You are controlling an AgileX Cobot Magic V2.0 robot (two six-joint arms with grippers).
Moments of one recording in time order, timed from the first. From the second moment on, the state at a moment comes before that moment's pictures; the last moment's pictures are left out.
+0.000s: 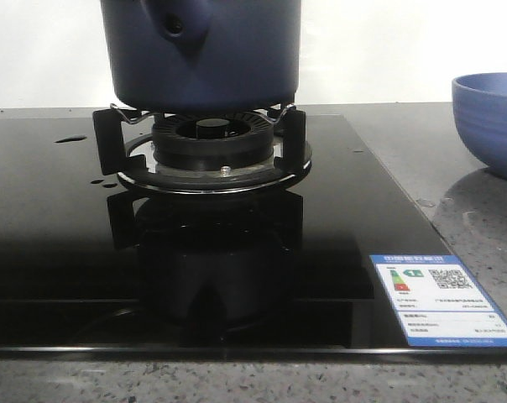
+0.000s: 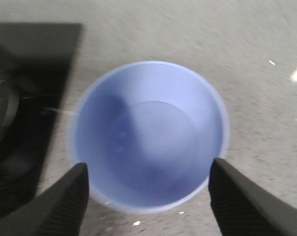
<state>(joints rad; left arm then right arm) -0.29 1.30 -1.32 -0.64 0.33 0.59 -0.07 1.02 -1.08 0.14 0.90 -0.11</state>
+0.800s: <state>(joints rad) -0.22 1.26 -1.32 -0.64 0.36 0.59 -0.17 1.50 -1.20 0.10 0.99 -0.10</state>
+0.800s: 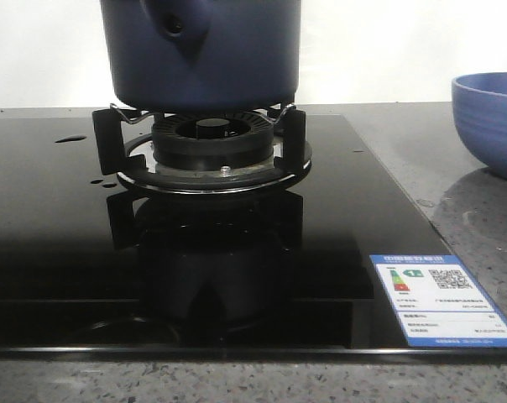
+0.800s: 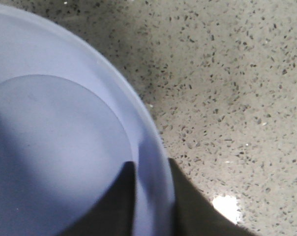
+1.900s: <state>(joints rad) -0.11 1.26 -1.32 -0.59 0.37 0.60 0.17 1.72 -2.02 0.24 1.27 -0.09</state>
